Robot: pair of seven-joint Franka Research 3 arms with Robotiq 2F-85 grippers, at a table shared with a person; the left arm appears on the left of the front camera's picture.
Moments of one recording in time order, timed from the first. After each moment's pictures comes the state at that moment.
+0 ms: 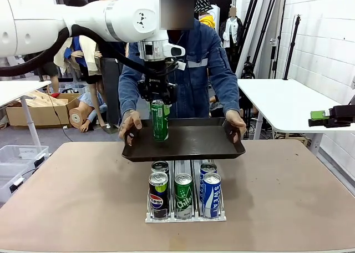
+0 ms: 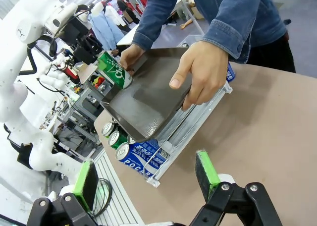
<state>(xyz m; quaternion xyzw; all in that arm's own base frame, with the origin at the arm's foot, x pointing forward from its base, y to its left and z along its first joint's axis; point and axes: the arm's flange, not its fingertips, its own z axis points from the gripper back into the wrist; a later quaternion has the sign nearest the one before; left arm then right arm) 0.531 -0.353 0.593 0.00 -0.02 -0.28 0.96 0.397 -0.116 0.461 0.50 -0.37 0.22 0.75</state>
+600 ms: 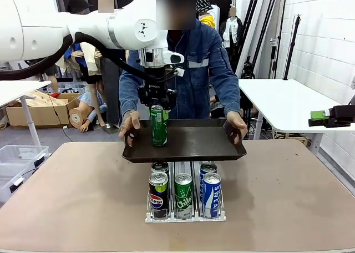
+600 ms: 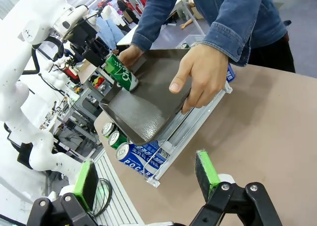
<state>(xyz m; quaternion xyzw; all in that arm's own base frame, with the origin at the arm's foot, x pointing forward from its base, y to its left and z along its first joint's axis) 0.544 -0.349 0.569 0.00 -0.01 -0.27 0.96 0.397 -0.116 0.461 0.50 -0.37 0.22 0.75</state>
